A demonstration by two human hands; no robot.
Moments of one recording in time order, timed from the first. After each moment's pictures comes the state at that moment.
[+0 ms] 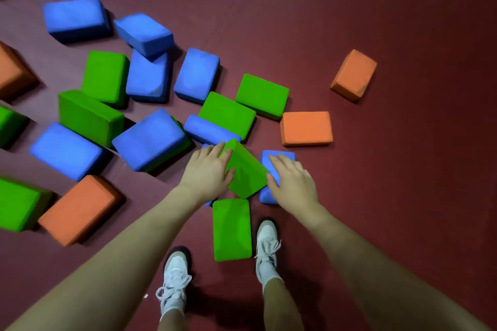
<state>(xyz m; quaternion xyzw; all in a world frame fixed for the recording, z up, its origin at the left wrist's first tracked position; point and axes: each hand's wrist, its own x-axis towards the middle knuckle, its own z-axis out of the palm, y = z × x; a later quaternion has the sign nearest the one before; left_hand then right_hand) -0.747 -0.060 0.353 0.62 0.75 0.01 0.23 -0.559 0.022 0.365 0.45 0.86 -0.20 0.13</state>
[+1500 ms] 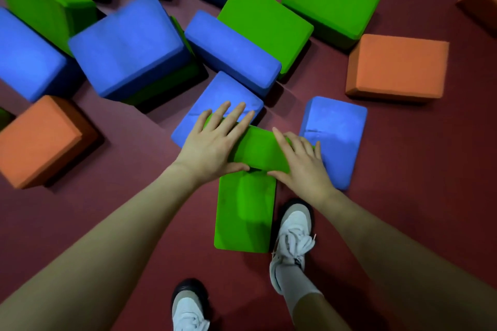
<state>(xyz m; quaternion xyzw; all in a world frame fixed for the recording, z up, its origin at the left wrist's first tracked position) -0.729 -0.104 0.070 0.65 0.75 -0.02 0.12 -0.529 0.005 0.035 0.29 0.92 -0.22 0.11</state>
